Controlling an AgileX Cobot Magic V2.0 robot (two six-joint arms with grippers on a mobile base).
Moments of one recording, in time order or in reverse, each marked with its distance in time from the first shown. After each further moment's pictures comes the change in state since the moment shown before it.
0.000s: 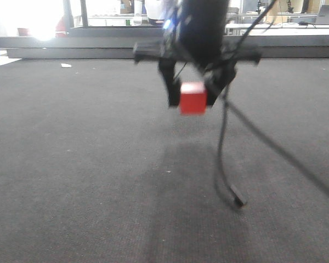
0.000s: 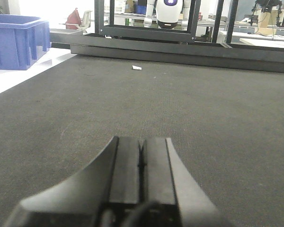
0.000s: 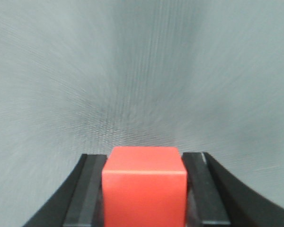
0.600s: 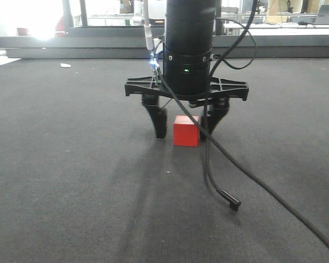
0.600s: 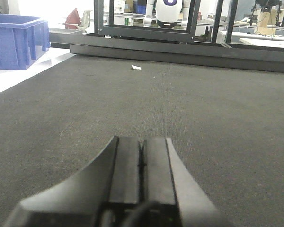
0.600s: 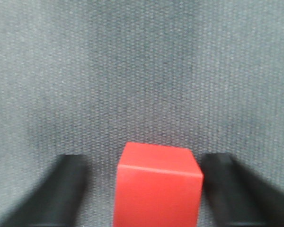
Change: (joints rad) left arm 0.000 0.000 0.000 0.000 0.000 0.000; right arm 0.053 0.177 -0.064 0.004 0.040 0.239
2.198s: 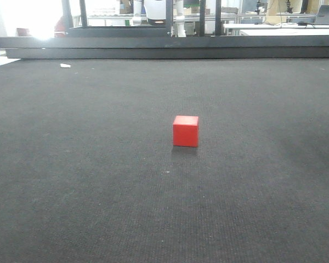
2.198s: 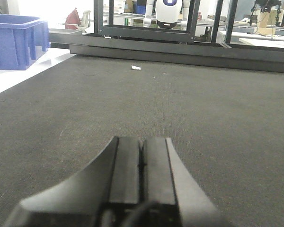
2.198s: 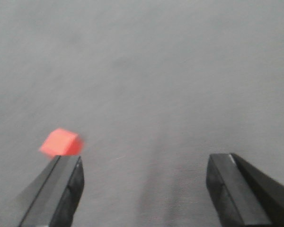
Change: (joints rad) left arm 0.000 0.000 0.000 0.000 0.000 0.000; right arm -0.365 -1.040 0.767 0.274 -0.455 -0.786
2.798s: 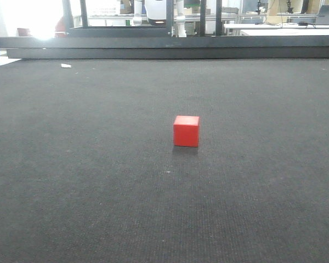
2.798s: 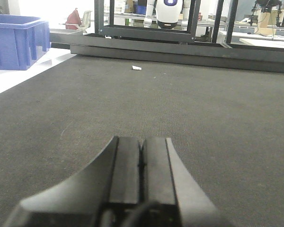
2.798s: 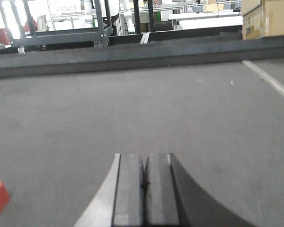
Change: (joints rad) left arm 0.000 0.000 0.000 0.000 0.000 0.000; right arm -0.334 -0.851 0.609 0.000 -0.278 -0.029
